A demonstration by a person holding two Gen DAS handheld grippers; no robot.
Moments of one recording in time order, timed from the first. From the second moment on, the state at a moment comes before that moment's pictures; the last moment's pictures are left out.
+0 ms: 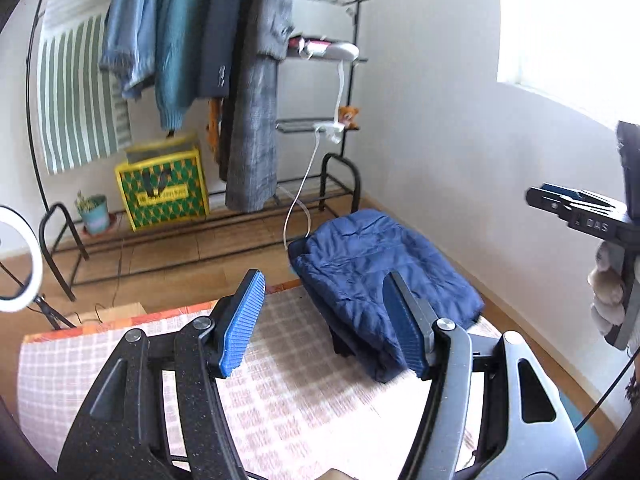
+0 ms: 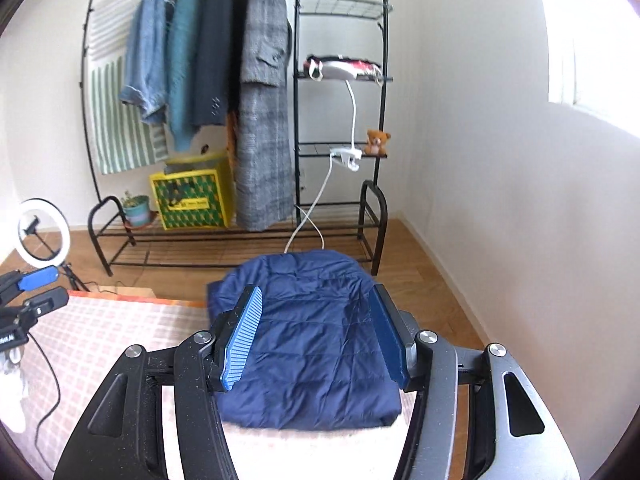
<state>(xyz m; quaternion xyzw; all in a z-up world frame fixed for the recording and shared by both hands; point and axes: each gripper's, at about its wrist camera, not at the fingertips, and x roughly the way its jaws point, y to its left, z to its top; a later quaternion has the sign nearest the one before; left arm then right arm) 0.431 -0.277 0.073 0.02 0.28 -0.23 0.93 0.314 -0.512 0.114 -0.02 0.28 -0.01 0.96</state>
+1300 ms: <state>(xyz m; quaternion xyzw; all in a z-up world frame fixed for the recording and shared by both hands) 0.187 -0.184 0.074 0.05 0.22 -0.26 0.94 0.126 -0.380 0.079 0.00 0.26 -0.08 0.96</state>
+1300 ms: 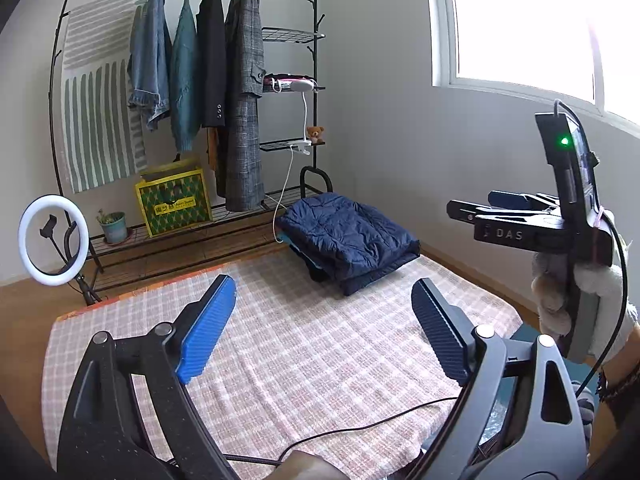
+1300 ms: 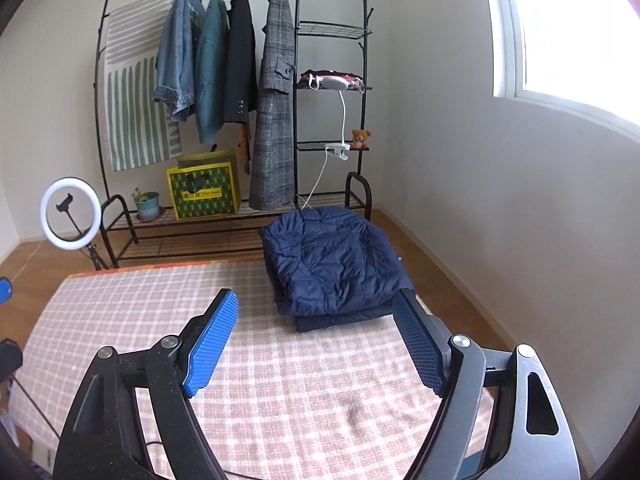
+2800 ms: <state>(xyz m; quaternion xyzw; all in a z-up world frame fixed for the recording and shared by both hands) 0.248 -0.162 -0.031 0.06 0.31 -0.21 0.93 0.196 -0.361 -0.023 0.04 0.31 -0.10 0.95</state>
